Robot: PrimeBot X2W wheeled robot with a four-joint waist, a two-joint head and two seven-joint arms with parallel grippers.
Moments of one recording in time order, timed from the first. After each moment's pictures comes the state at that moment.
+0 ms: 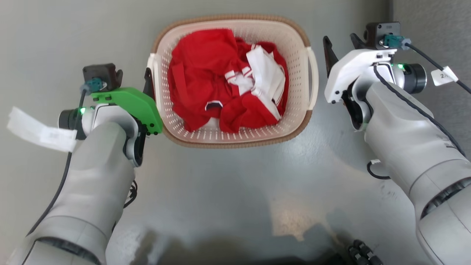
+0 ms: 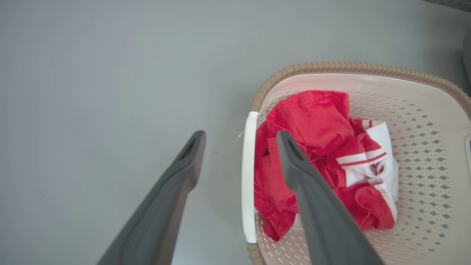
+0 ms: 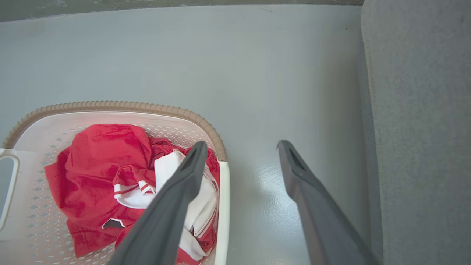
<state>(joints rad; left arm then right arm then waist) -0.93 0.02 -0.66 1.12 -0.77 0.04 -0.25 -1.04 -0.08 0.83 1.23 0.79 -0.07 -0.25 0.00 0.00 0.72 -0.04</state>
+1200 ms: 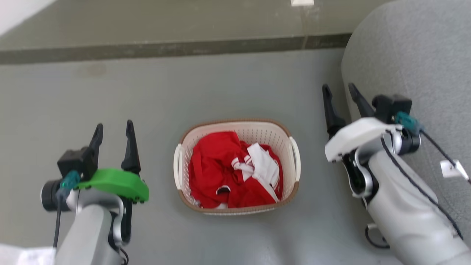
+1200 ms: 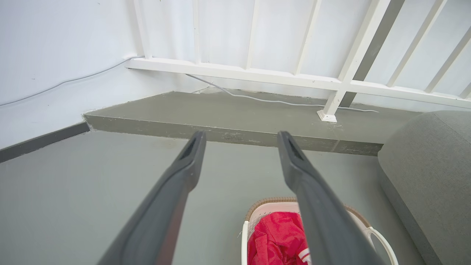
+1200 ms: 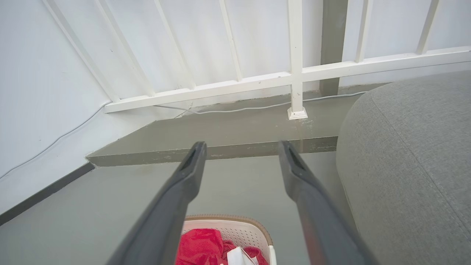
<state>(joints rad) -0.32 0.12 -0.28 0.36 -0.45 0.11 -0.25 -0.50 -0.14 0.47 0.54 0.54 -0.12 -0.25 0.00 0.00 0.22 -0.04</state>
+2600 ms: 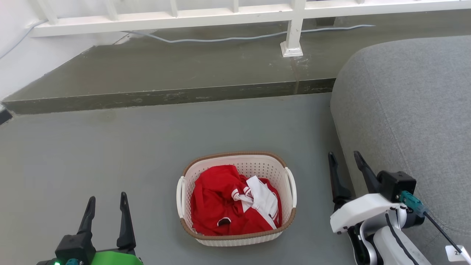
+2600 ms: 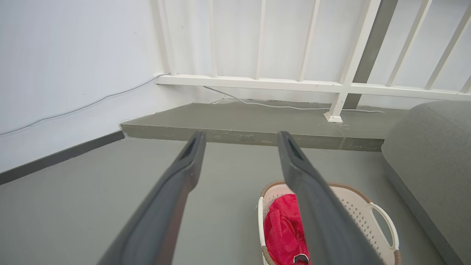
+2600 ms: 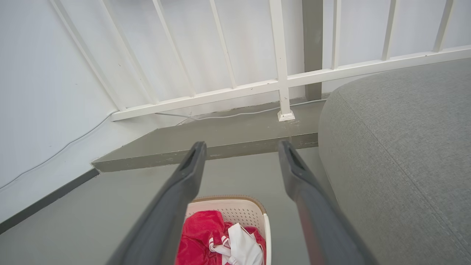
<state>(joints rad) 0.15 0.08 -0.14 0.02 -0.27 0.12 -0.25 -0.07 -0.09 0.33 0.25 0.37 -0.13 -0.25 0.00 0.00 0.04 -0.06</state>
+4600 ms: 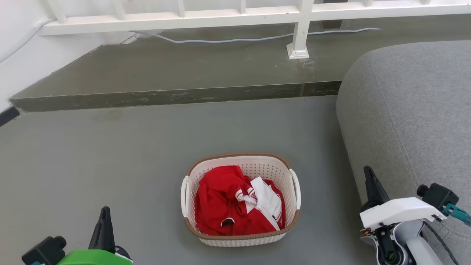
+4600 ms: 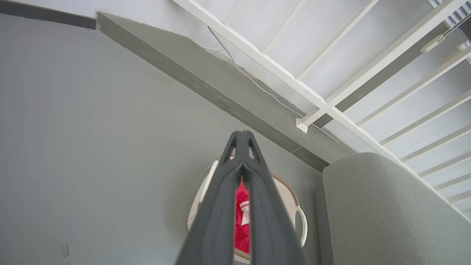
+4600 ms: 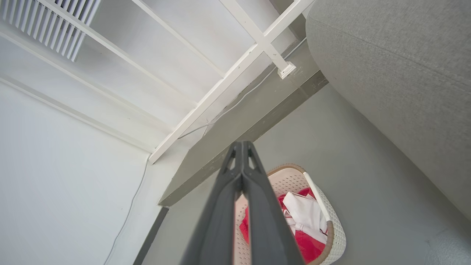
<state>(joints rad) 0.15 0.07 -0.10 0.06 -0.81 0.05 -0.15 0.01 -0.06 0.17 0.23 0.86 -0.04 -0.15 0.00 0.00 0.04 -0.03</state>
